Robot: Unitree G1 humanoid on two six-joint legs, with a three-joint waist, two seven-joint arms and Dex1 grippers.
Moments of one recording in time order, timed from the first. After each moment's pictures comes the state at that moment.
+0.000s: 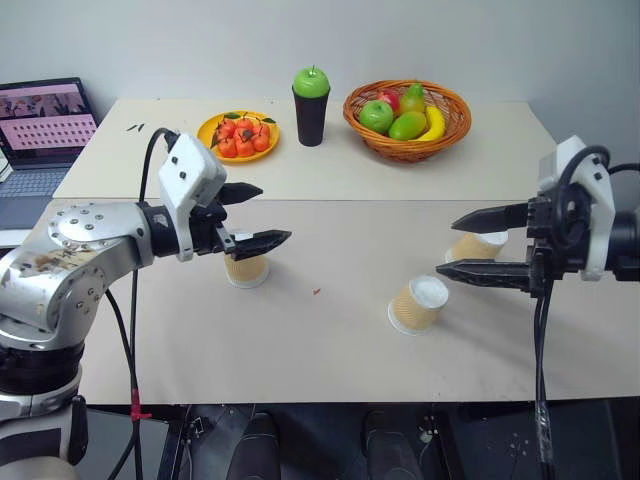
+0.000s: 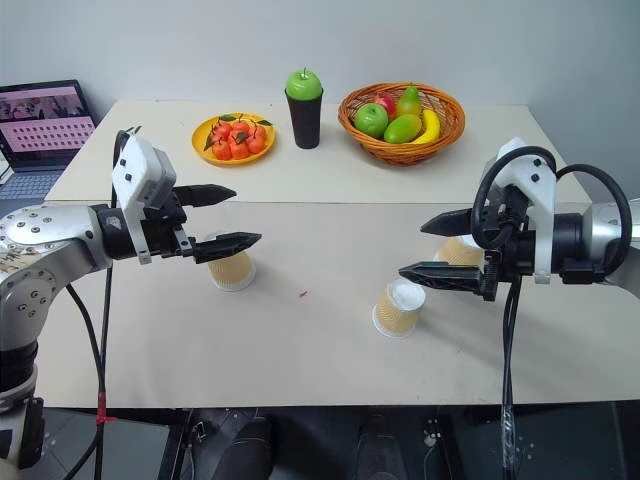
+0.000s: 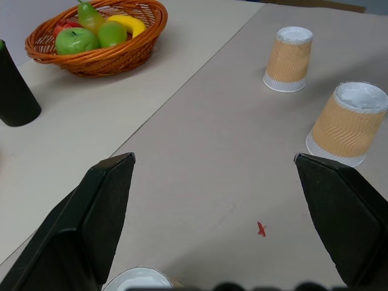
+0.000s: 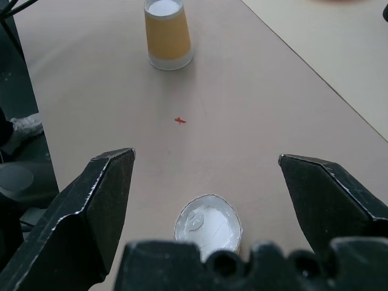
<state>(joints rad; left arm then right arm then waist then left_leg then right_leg) -0.60 0.86 0.10 -0.44 -0.69 0.90 -0.75 -0.54 -1.15 -0.25 -0.46 0.86 1.08 1.00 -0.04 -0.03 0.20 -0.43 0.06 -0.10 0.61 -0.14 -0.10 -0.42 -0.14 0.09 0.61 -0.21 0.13</state>
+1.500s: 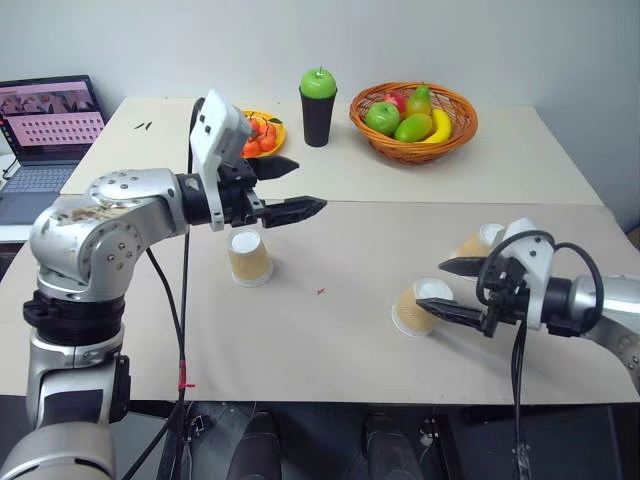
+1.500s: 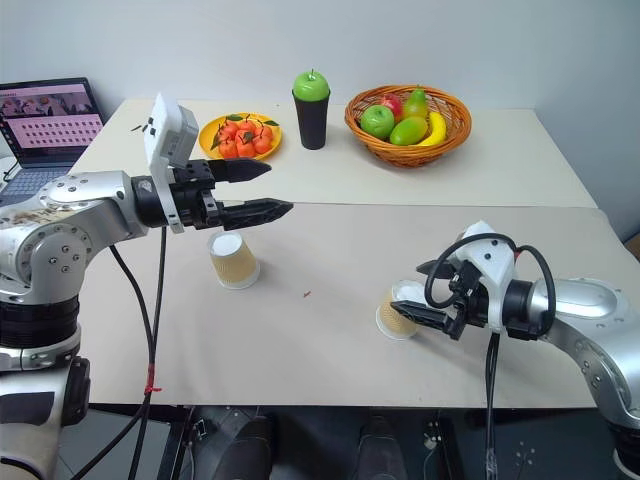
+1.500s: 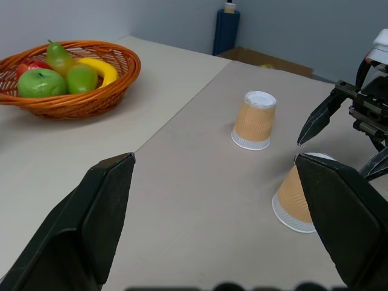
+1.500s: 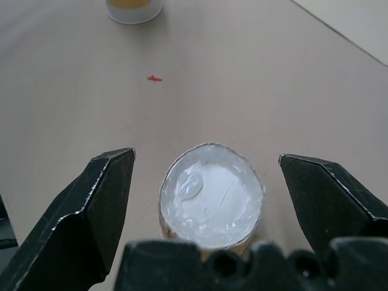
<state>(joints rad) -0.83 0.70 0.04 -0.26 -0.75 0.96 -0.76 -0.21 -0.97 -0.21 -0.53 0.68 0.85 0.83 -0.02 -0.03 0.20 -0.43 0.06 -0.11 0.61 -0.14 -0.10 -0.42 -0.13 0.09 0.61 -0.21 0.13</state>
